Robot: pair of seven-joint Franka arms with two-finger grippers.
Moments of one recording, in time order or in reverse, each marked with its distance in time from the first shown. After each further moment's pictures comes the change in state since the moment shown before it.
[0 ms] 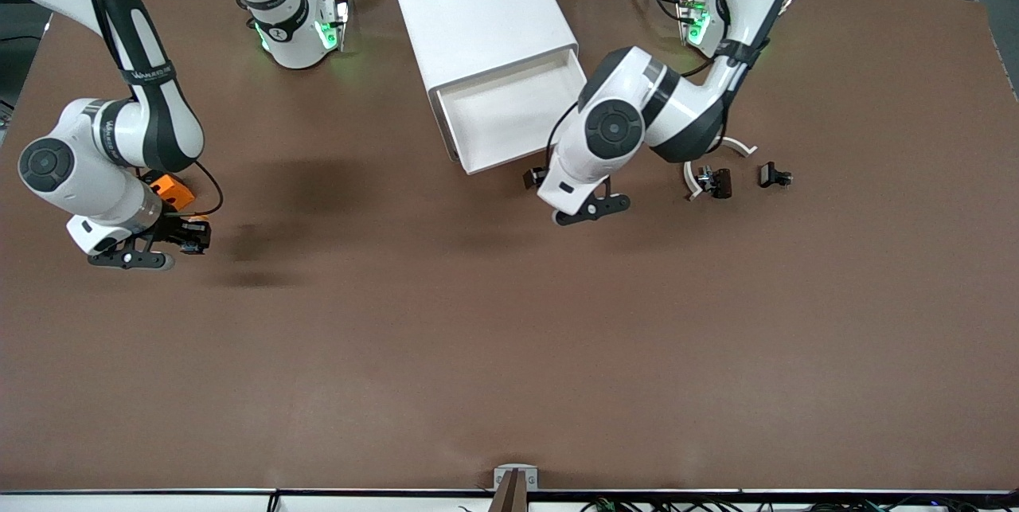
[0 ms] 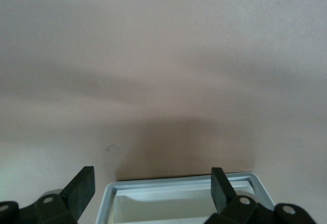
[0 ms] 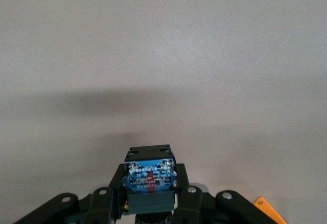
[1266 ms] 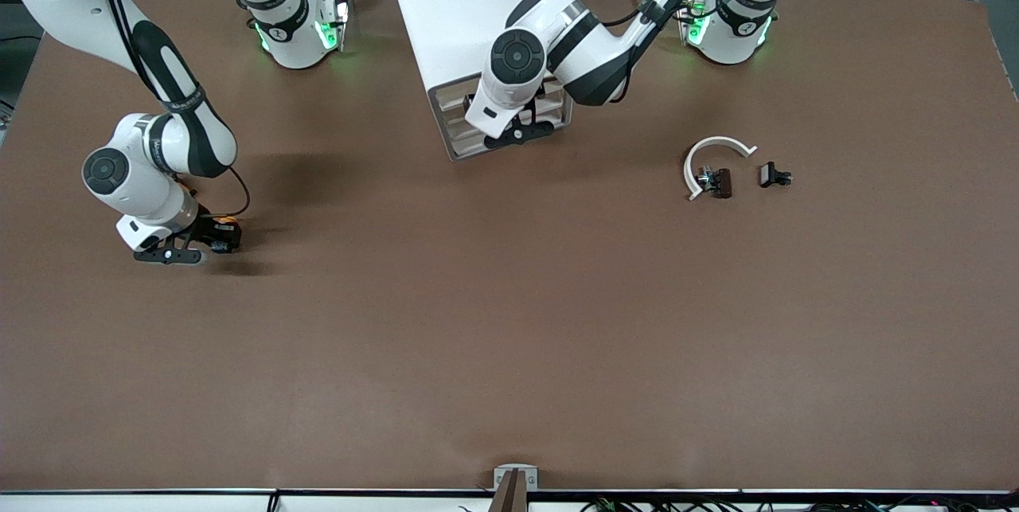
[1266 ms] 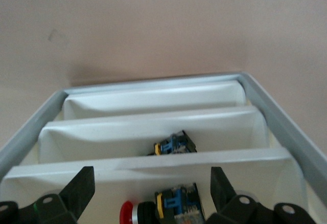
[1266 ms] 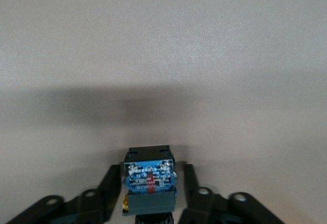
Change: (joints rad) left arm -0.166 -0.016 -0.088 -0.053 -0.113 0.002 -0.154; right arm -0.014 0.137 0.001 -0.081 0.000 0.212 -0.001
